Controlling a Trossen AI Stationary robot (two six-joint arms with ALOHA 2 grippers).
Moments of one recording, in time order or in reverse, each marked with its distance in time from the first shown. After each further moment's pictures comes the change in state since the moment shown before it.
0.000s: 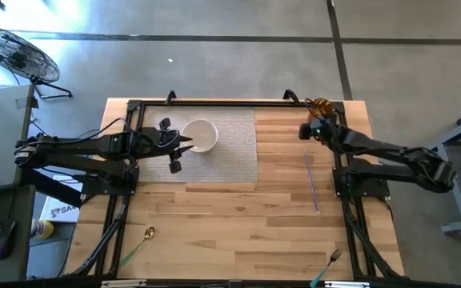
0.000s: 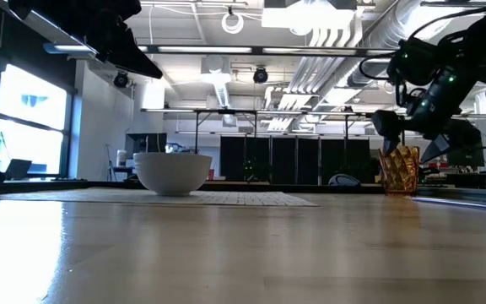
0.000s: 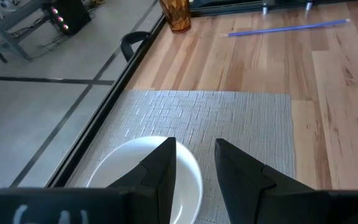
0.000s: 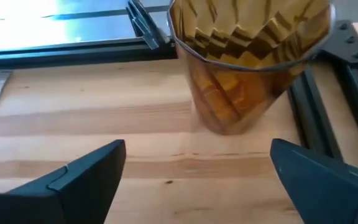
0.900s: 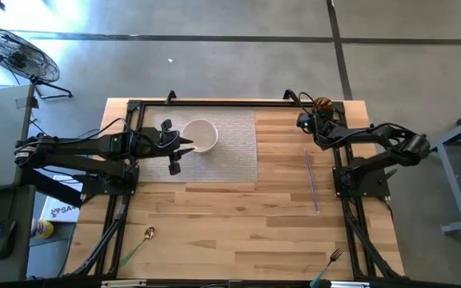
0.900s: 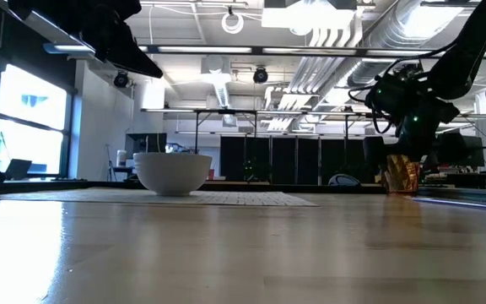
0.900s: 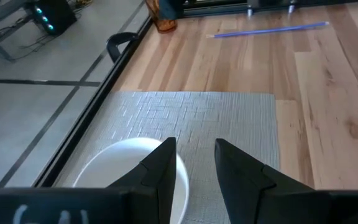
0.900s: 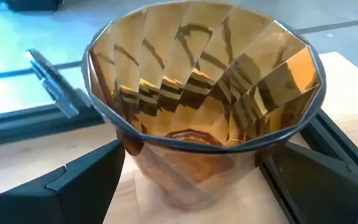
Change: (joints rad) left arm 0.000 0.000 0.000 -0.003 0.055 -0.006; right arm -0.097 0.437 0.001 0.426 0.313 0.035
